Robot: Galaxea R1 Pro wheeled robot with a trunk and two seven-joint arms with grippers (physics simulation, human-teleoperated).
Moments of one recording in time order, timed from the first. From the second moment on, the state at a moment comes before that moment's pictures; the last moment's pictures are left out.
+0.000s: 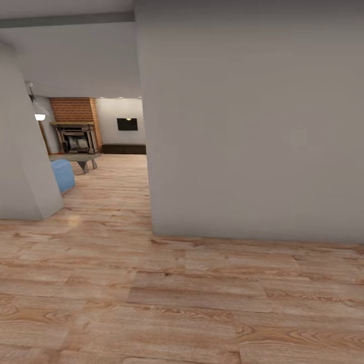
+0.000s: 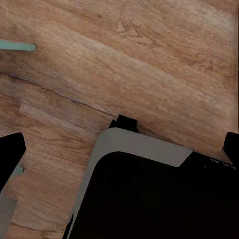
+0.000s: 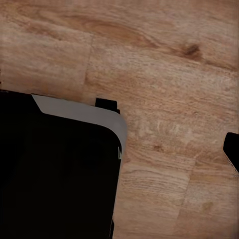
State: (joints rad) left arm -0.21 0.02 -0.09 0.00 0.41 -0.08 0.11; right arm -0.13 -0.02 0.27 0.03 -0.09 -0.18 -0.05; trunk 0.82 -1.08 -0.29
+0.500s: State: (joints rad) left arm -0.21 0.02 -0.09 0.00 0.41 -0.08 0.11; right arm -0.13 -0.01 0.26 0.03 -0.10 -0.17 -0.05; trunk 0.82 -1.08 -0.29
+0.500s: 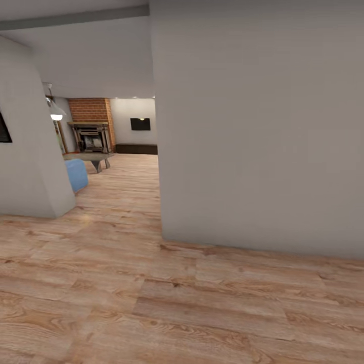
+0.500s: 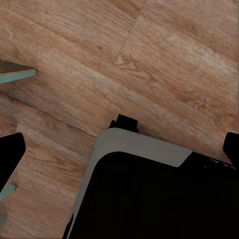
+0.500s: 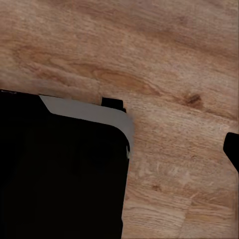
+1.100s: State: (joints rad) left arm -0.21 0.02 -0.09 0.00 0.41 -0.08 0.11; right arm -0.13 -0.01 0.26 0.03 -0.10 -0.17 -0.05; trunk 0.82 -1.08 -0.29
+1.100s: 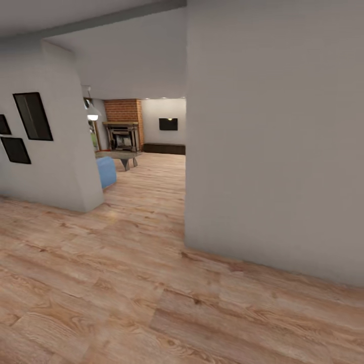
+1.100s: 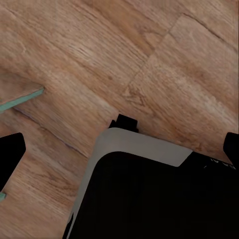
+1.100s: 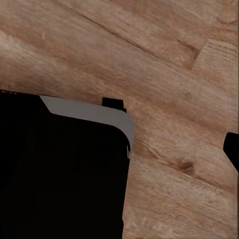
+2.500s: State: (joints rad) left arm -0.21 0.02 -0.09 0.00 0.41 -0.08 0.11; right arm -0.13 -0.01 0.26 0.03 -0.10 -0.17 -0.05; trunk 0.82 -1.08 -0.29
